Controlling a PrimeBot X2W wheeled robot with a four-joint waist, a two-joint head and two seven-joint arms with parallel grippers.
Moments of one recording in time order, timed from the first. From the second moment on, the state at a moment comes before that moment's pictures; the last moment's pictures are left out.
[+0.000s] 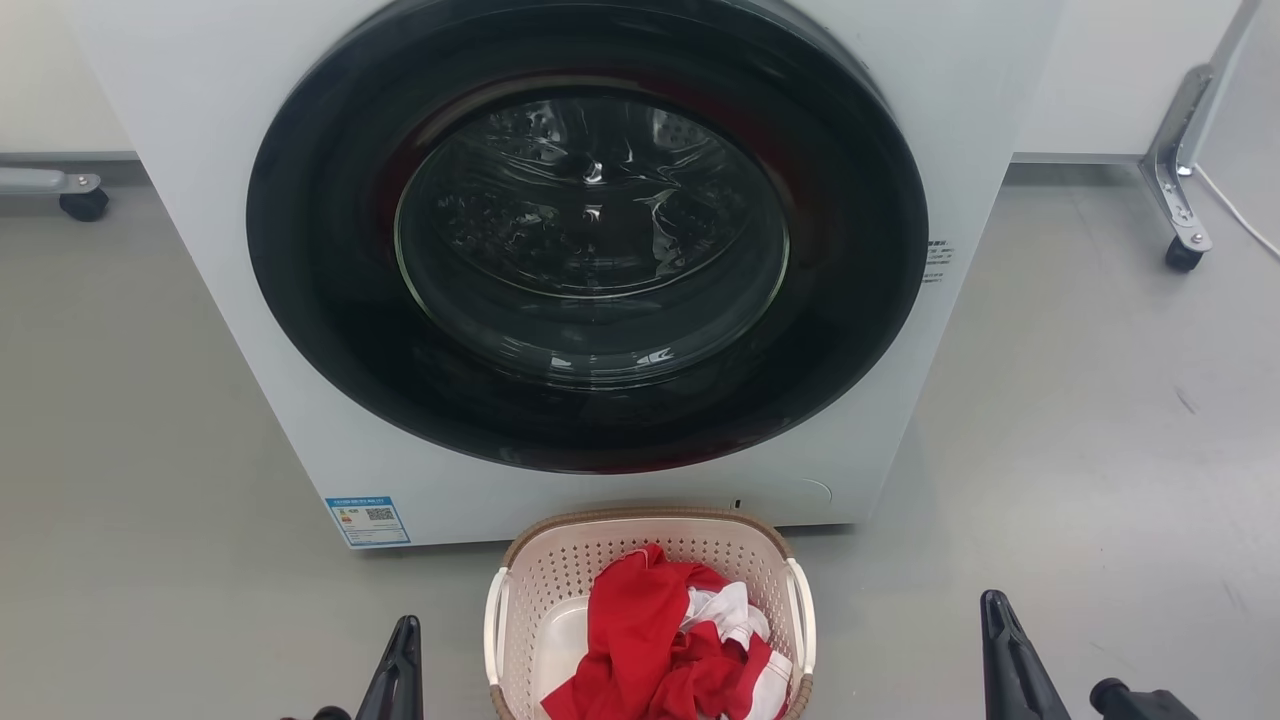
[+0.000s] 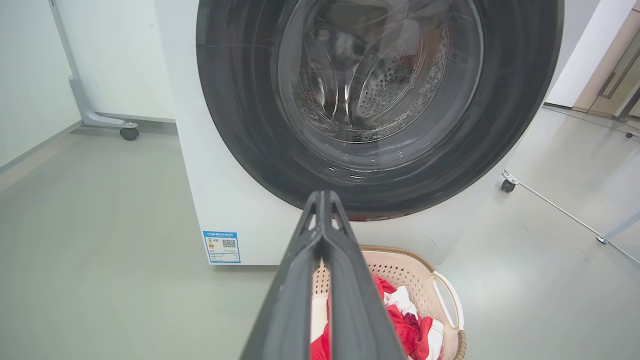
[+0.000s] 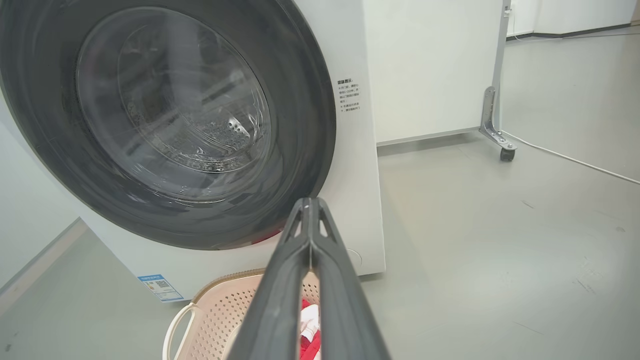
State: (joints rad) left arm 0.13 0.09 -0.23 0.09 -0.29 0.10 -0.22; right arm 0.13 -0.05 0.21 0.04 0.27 -0.11 -0.22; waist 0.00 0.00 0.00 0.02
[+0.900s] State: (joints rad) left arm 0.08 0.08 -0.13 0.15 -0.71 0.03 -0.11; right arm 0.07 -0.05 0.10 0.12 0.70 -0.04 -0.11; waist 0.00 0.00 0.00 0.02
